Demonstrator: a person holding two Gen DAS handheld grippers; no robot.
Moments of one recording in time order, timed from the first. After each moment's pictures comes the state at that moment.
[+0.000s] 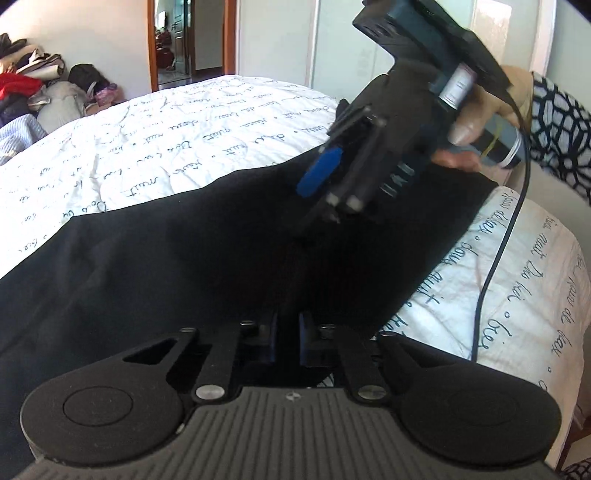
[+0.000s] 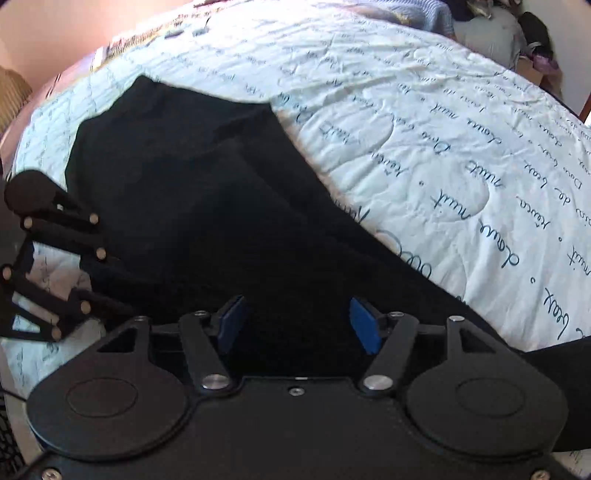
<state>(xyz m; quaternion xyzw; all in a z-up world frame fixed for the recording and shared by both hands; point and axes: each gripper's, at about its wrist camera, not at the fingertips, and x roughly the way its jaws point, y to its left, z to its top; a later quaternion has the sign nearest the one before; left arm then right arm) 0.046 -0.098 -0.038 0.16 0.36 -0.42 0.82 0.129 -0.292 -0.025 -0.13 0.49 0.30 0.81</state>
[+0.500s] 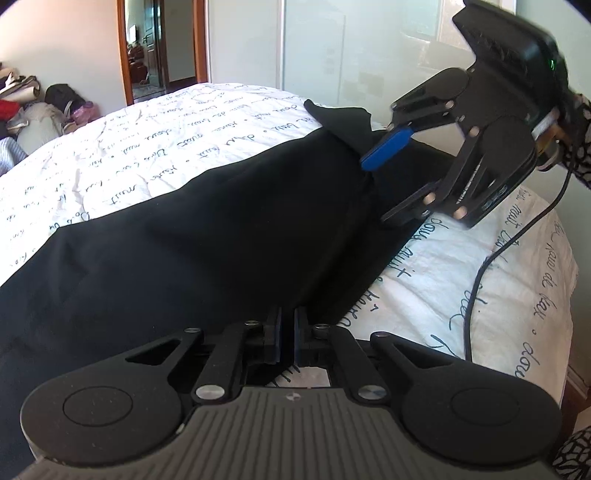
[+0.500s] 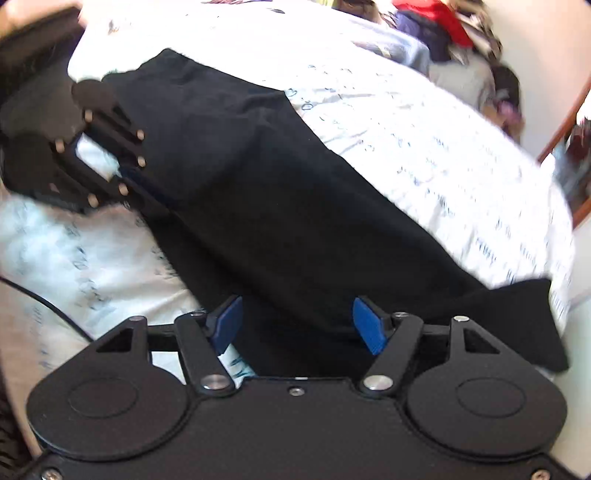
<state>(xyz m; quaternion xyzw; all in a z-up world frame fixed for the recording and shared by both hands) 0.029 -0.095 -0.039 0.18 0.34 -0.45 0.80 0.012 -0.303 -0.014 -0.23 0.42 0.24 0.85</state>
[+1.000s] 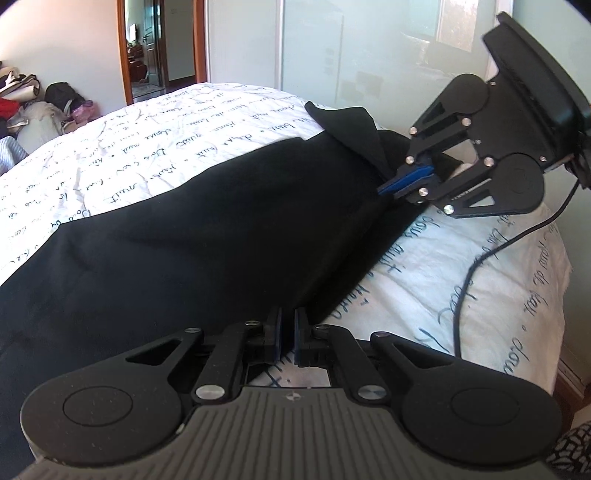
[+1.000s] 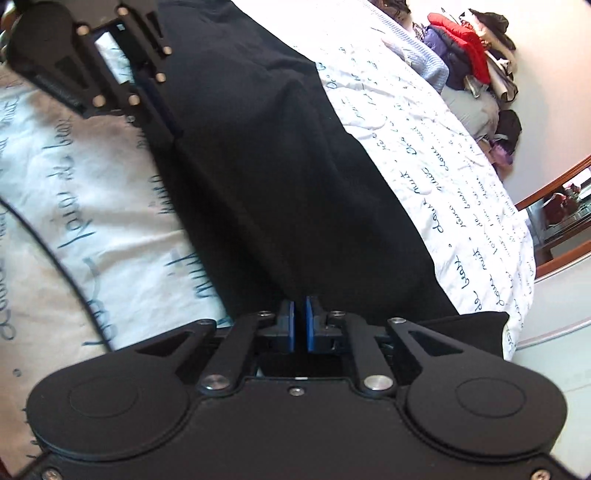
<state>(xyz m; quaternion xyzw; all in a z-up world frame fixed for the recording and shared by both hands) 0.022 -0.089 -0.033 0.19 0.34 -0.46 0.80 -0.024 -0.285 -0.021 -0.34 0.40 0.21 0.82</state>
